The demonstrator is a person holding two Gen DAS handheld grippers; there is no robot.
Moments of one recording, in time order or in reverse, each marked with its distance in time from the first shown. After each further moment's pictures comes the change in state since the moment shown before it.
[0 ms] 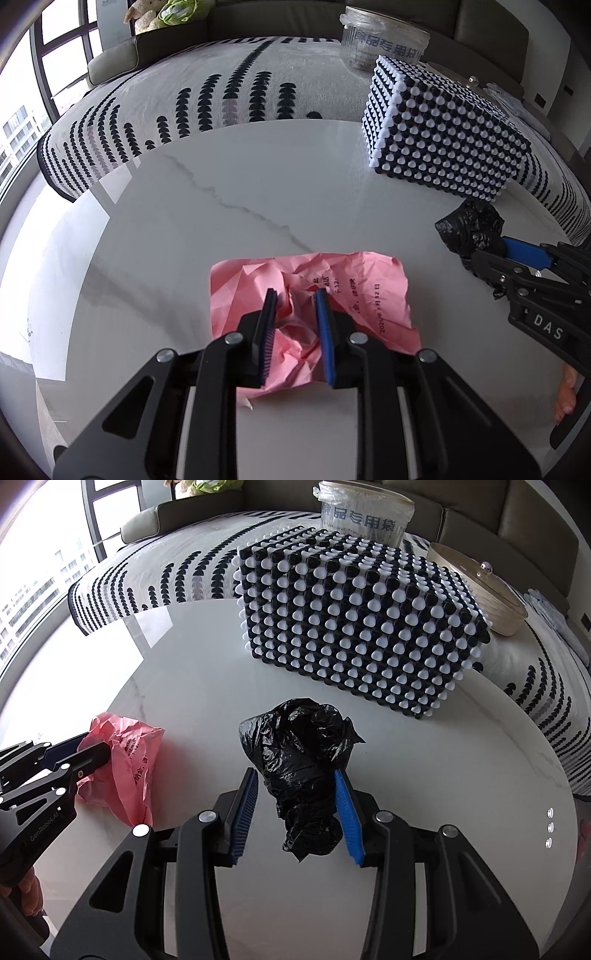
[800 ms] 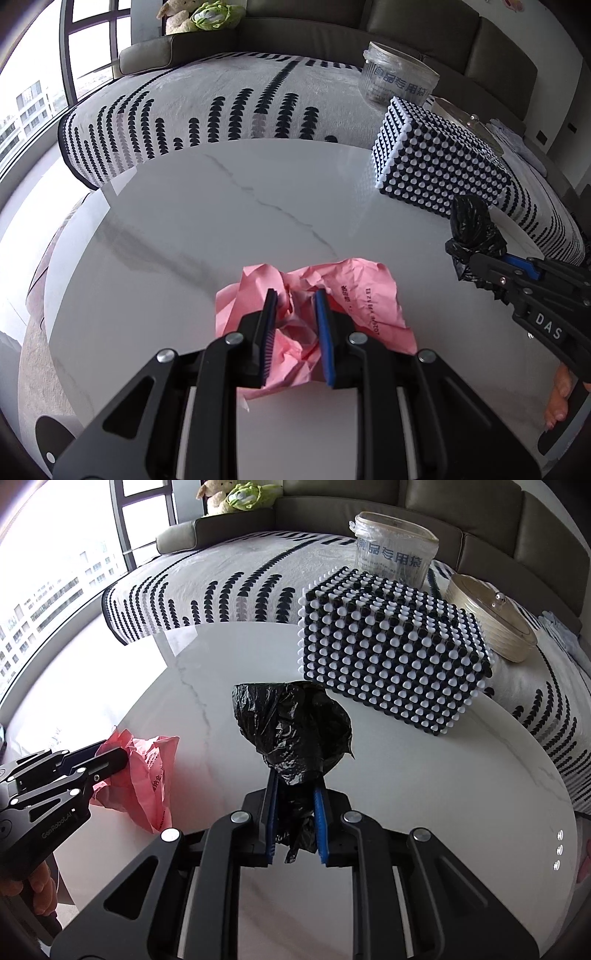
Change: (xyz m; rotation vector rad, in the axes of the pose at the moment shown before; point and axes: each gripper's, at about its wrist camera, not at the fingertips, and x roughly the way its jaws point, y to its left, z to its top) left arm -0.053 0.029 -0.024 -0.120 -0.078 -0.034; right arm -0.053 0.032 -0.002 -0.063 -0.080 0.084
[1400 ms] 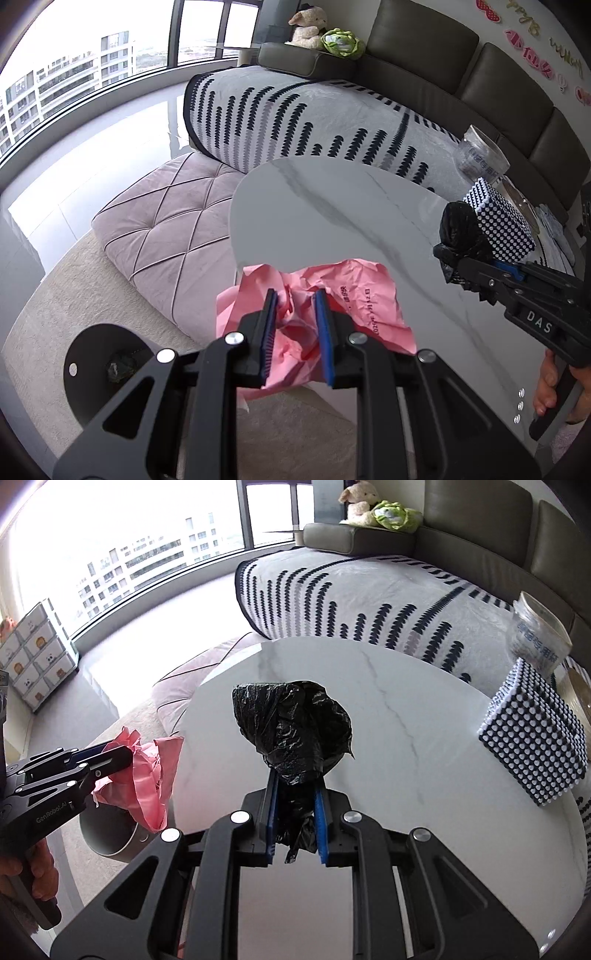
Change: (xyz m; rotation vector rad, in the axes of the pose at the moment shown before) left arm -0.148 0.145 -0.094 -0.336 -0.096 0.186; right arm -0.047 0.182 0.000 -0.334 -0.011 0.313
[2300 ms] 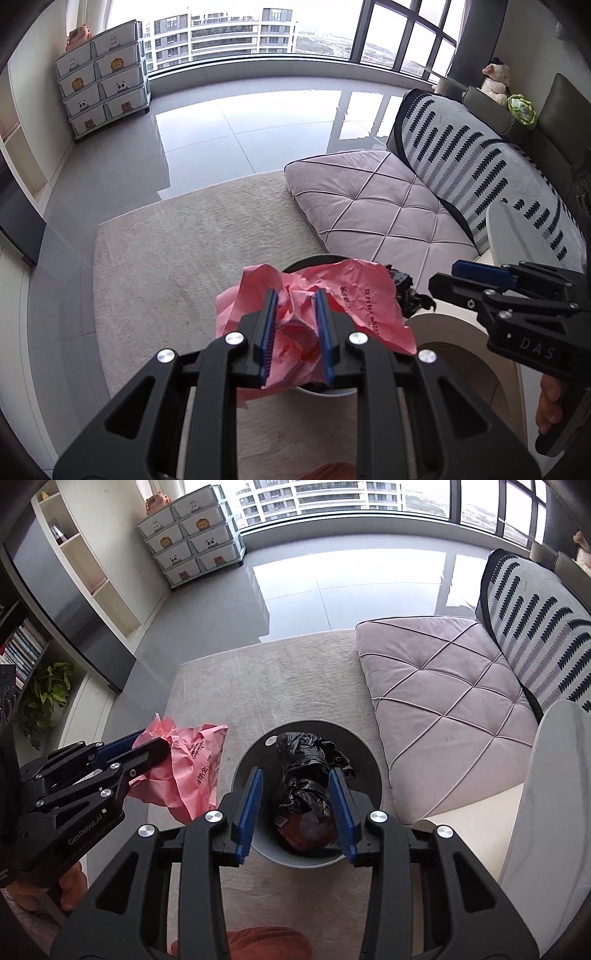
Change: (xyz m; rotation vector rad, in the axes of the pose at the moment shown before) left arm -0.109 0.218 -0.101 -0.427 -0.021 0.418; right arm 0.077 0.318 0.005 -0.459 0.223 0.460
